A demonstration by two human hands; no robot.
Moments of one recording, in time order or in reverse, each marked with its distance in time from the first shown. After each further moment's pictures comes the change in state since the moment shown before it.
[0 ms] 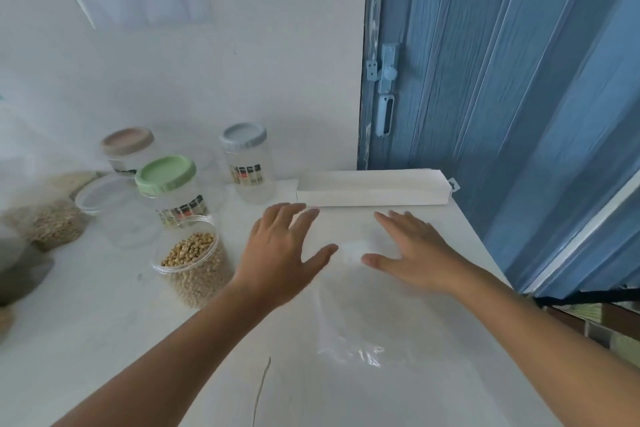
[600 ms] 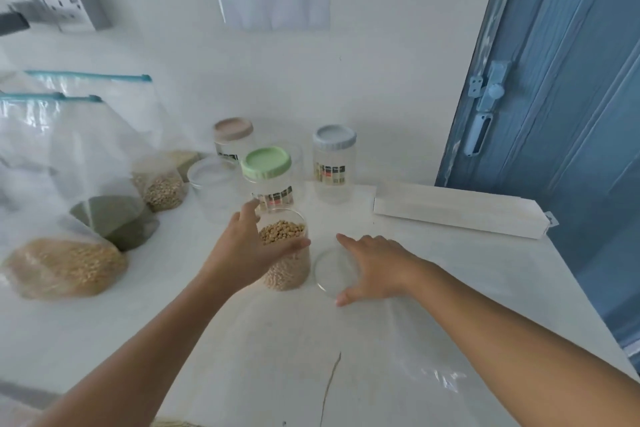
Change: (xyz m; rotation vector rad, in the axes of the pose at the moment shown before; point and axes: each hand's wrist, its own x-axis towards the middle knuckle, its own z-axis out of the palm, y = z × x) left_hand -0.063 -0.110 -0.090 -0.329 -0.123 -0.757; right_hand 0.064 -0.150 0.043 -0.241 -0.253 -0.302
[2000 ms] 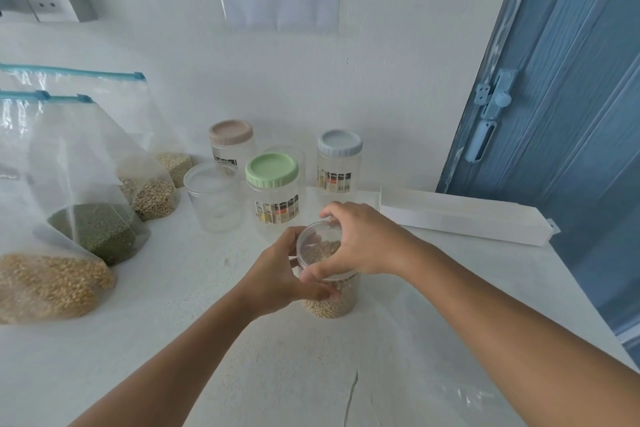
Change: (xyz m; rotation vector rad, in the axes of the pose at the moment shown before) left_hand 0.024 -0.025 0.038 -0.411 -0.315 0.269; right_hand -0.001 -0.060 -0.064 0.284 0.236 -0.067
